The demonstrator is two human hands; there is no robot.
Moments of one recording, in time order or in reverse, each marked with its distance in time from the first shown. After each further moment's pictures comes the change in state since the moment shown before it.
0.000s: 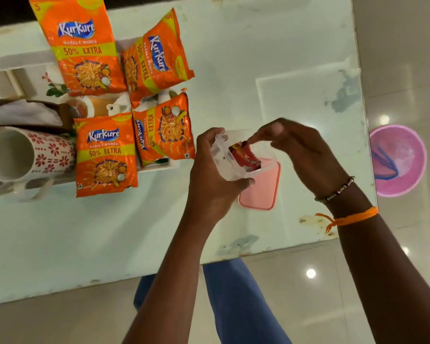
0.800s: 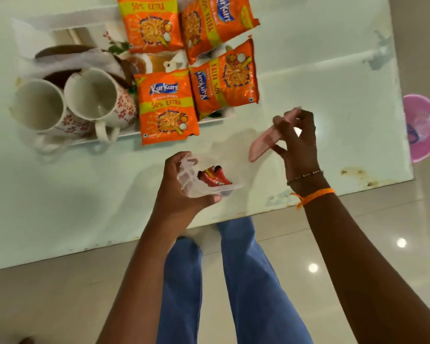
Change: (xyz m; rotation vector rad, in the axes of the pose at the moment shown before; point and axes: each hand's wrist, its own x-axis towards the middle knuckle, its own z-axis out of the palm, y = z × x) left_hand -0.111 -0.069 -0.165 0.030 -0.034 -0.136; right_hand -0.042 0.024 0.143 0.397 0.536 0.254
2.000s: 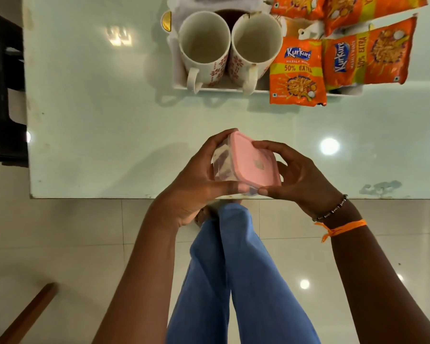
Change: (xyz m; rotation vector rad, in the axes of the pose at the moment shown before) left_hand -0.065 -0.047 -0.171 -0.297 -0.249 0.015; right_hand -0.153 0.047 0.140 -0.339 -0.874 -0.065
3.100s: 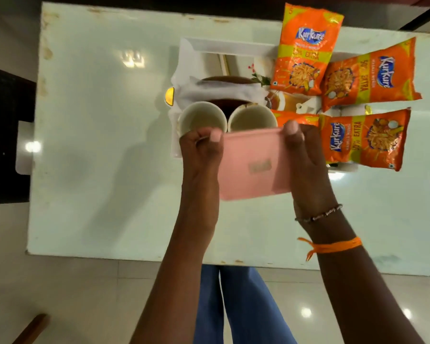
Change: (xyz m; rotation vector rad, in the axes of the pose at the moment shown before) left_hand 0.083 0.095 0.013 -0.183 0.565 0.186; right_hand 0.105 -0.106 -0.024 0.032 0.610 -0.083
